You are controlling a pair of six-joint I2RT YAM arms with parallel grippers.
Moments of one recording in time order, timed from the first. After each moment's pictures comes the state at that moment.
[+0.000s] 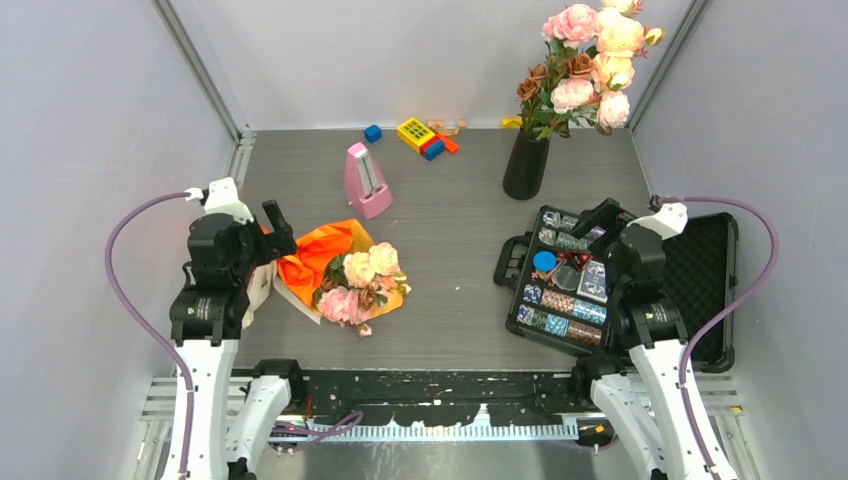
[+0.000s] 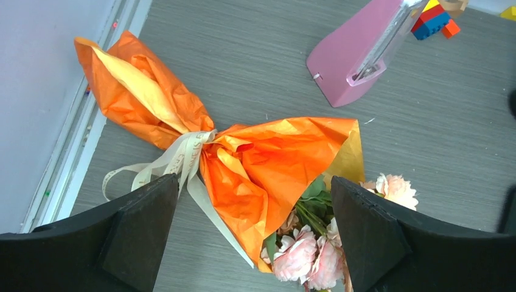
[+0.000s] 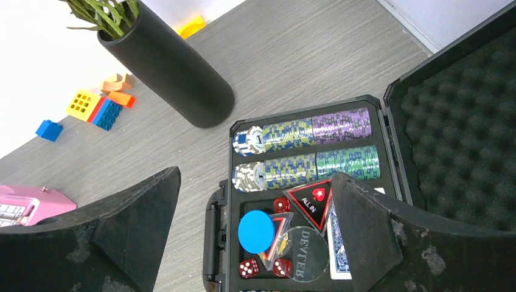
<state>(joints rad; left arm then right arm) 0.00 0.71 1.02 -0.73 -0.11 -0.21 0.10 0.61 0.71 -0.38 0.38 0.50</state>
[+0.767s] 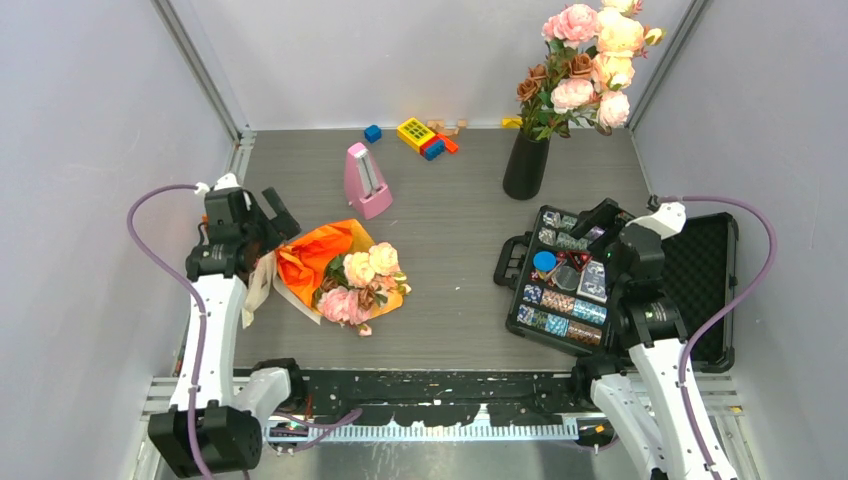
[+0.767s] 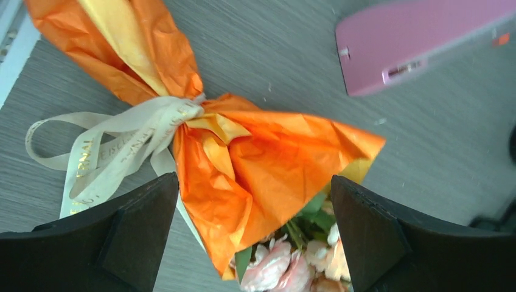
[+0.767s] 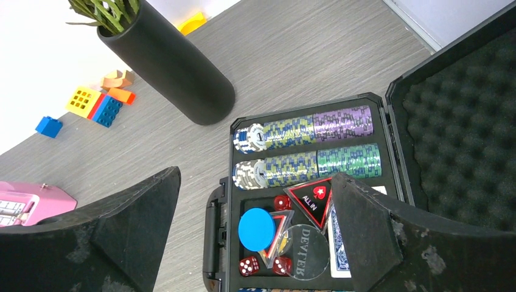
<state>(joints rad) 0.10 0.97 0.99 -0.71 -0.02 -0.42 0.10 0.61 0.71 -0.39 0.37 0.50</state>
